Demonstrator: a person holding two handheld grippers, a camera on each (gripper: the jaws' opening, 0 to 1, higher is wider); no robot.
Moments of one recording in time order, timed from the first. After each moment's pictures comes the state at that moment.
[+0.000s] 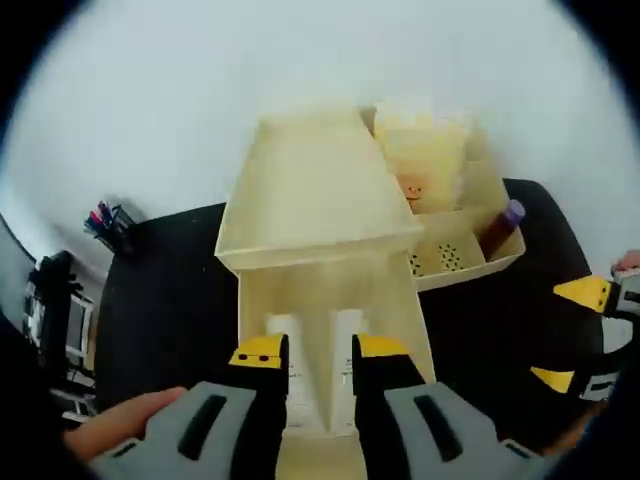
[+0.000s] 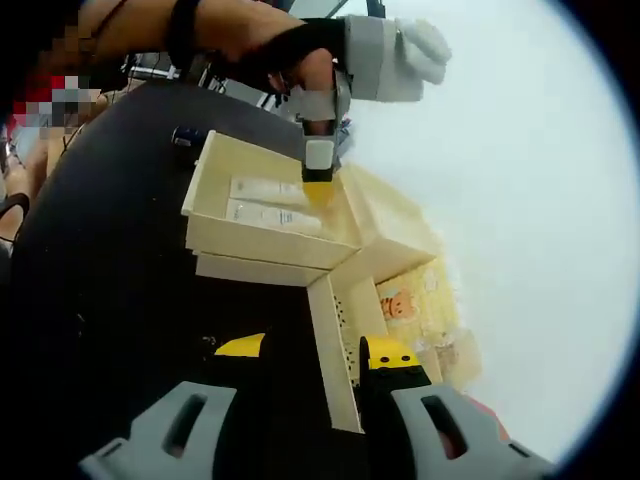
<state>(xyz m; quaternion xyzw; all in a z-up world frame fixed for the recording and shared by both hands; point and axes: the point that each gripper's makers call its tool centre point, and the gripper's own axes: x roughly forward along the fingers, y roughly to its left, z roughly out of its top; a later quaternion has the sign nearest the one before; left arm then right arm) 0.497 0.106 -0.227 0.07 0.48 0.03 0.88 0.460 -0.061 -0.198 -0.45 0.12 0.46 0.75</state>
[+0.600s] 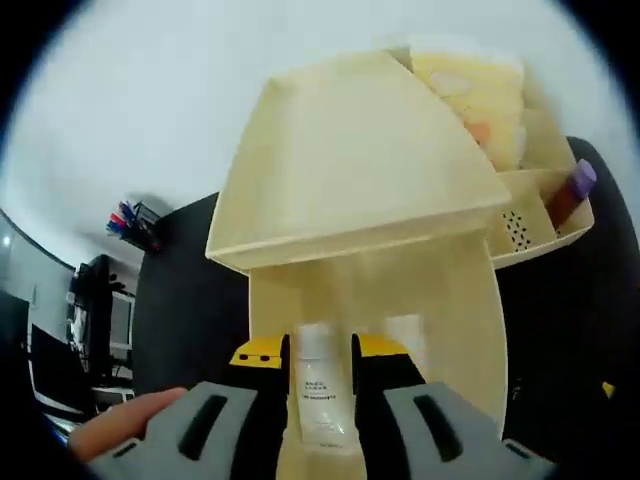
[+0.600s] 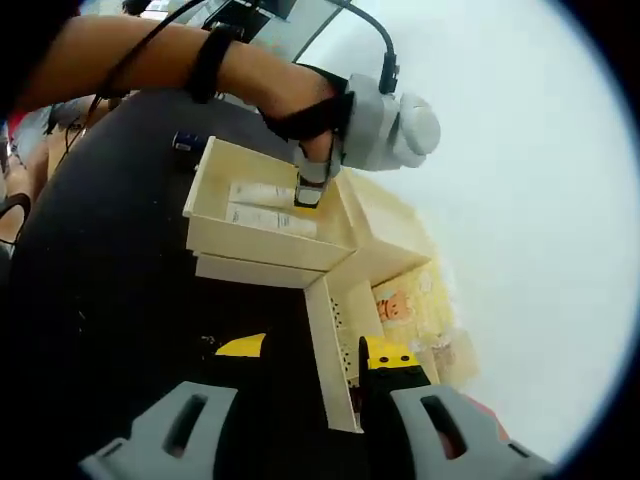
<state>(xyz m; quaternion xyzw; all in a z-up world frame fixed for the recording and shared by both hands) 0.503 0.122 -0.257 0.13 0.52 0.09 0.84 0.456 -0.065 -0.189 -0.46 0.11 0.46 0.75</state>
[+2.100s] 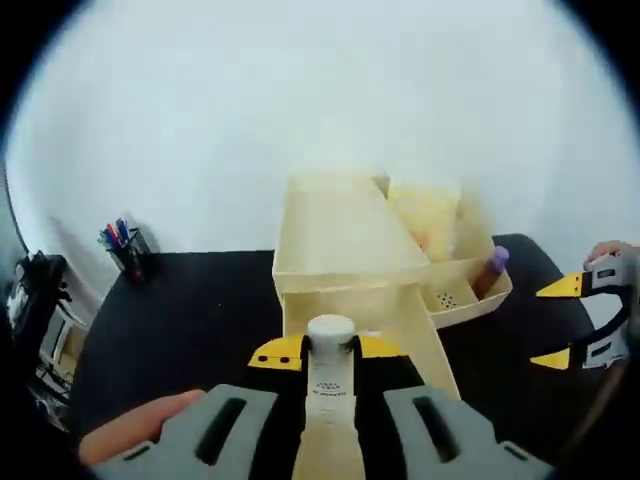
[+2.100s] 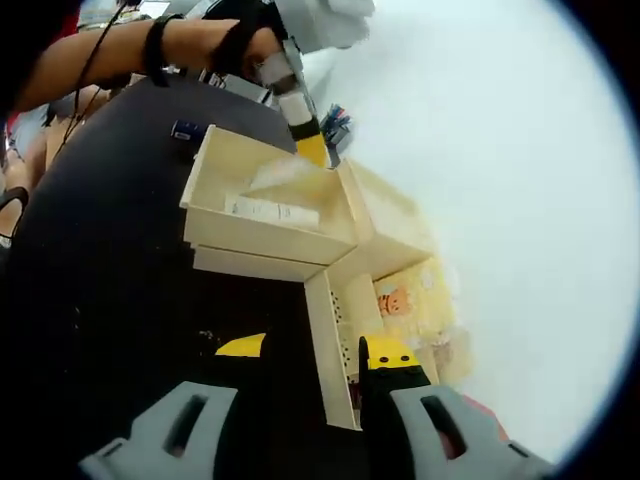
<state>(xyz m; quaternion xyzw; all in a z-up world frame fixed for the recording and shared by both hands) 0.482 0.125 -0.177 -0.01 0.29 -0.01 0.96 0.455 -0.065 -0.199 -0.47 0.12 0.45 0.74</state>
